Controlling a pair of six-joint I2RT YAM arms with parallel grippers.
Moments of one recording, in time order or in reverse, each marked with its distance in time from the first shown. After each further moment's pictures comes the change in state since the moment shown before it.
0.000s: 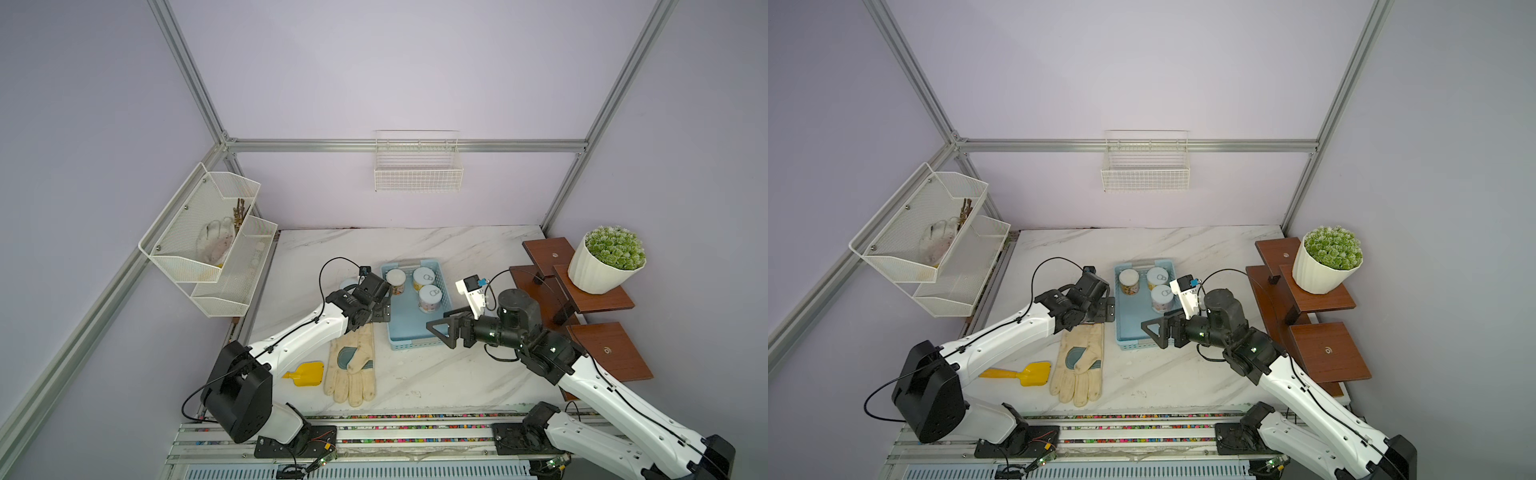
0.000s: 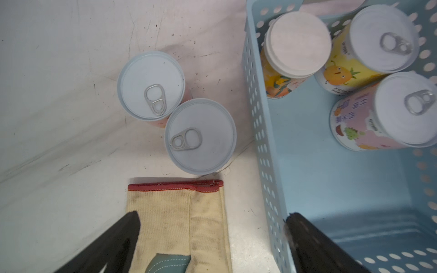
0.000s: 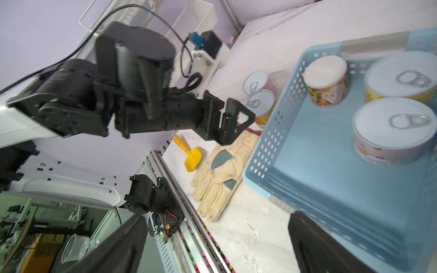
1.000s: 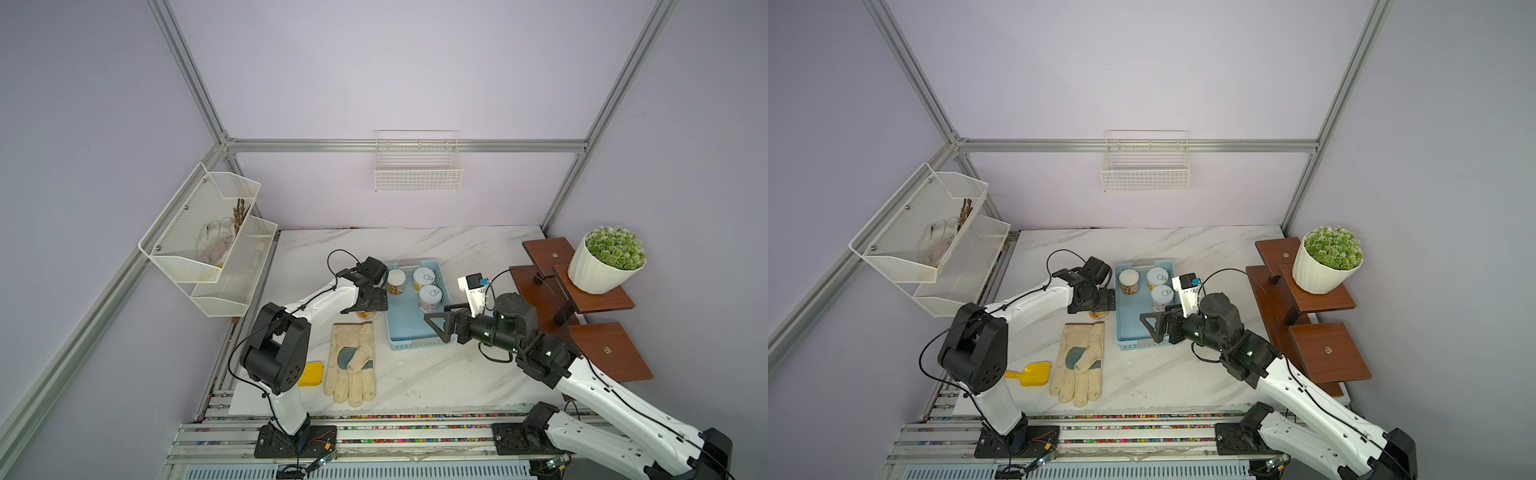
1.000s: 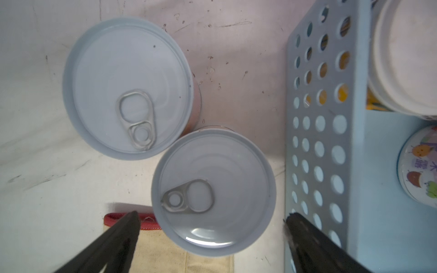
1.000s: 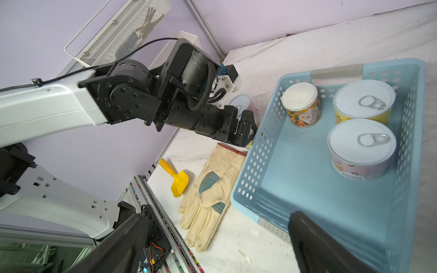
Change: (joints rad) left arm 0.150 0.296 0.196 -0.058 0.148 -0.005; right arm 0.045 0.003 -0.033 0.097 0.191 0.042
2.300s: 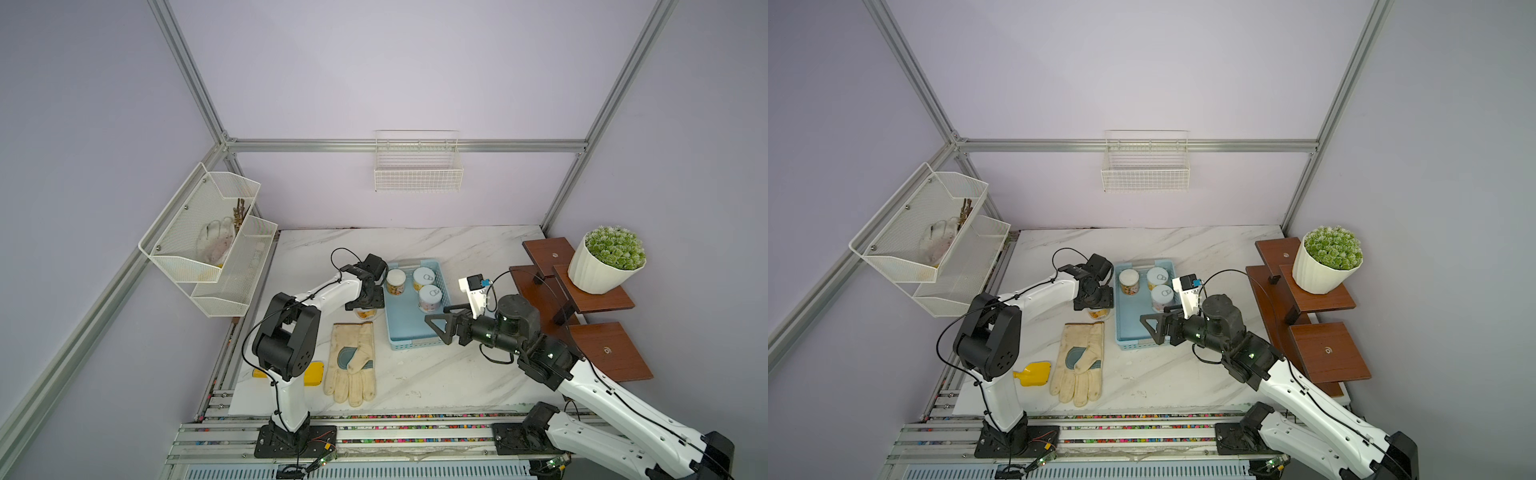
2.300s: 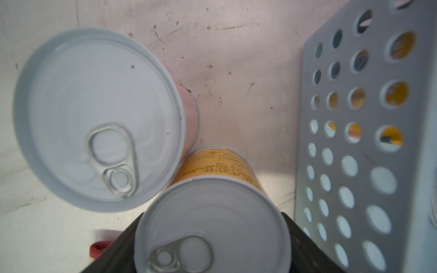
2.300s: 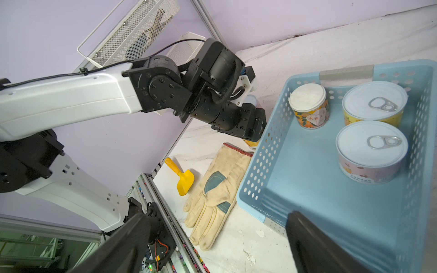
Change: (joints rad) left arm 0.025 0.101 0.066 -0.004 0.023 0.023; right arm 0.000 -0.021 -0.013 0.016 -0.026 0.002
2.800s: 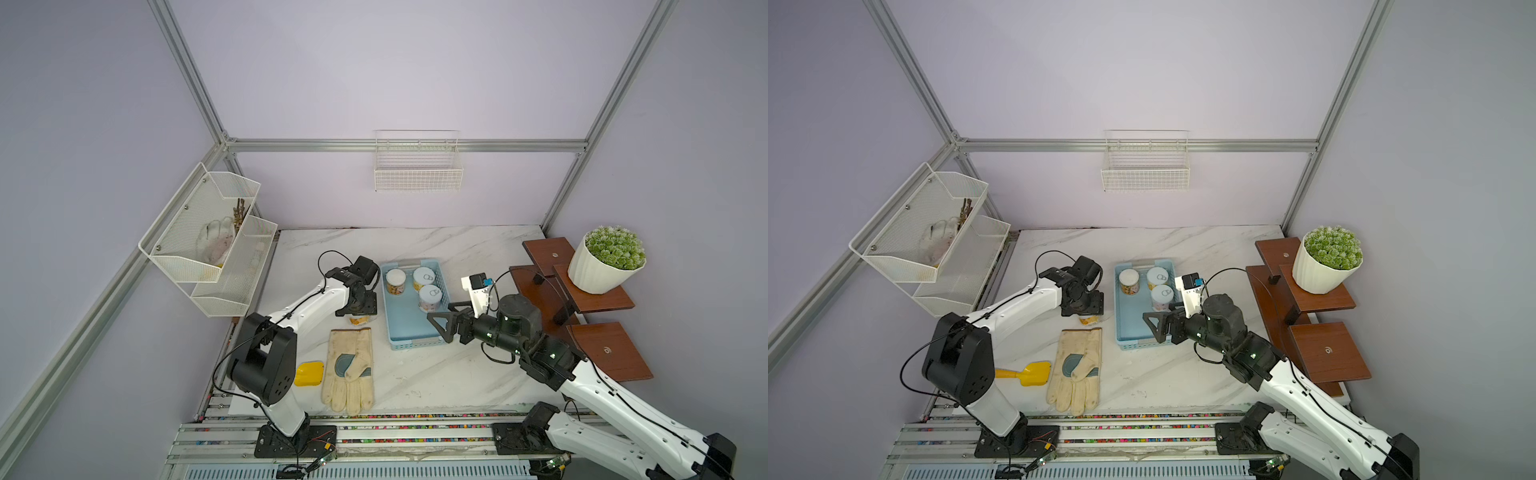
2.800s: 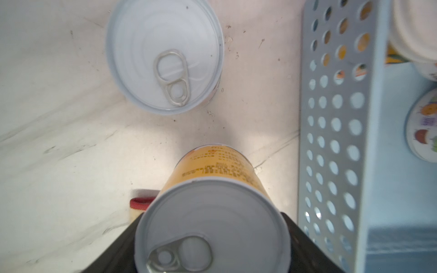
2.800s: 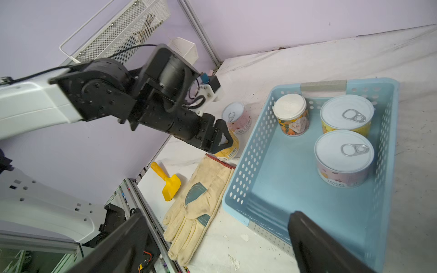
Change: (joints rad) left arm -0.003 -0.242 -0.093 -0.132 0.022 0.032; right arm 0.000 -0.007 0.011 -0.027 0.078 -0.062
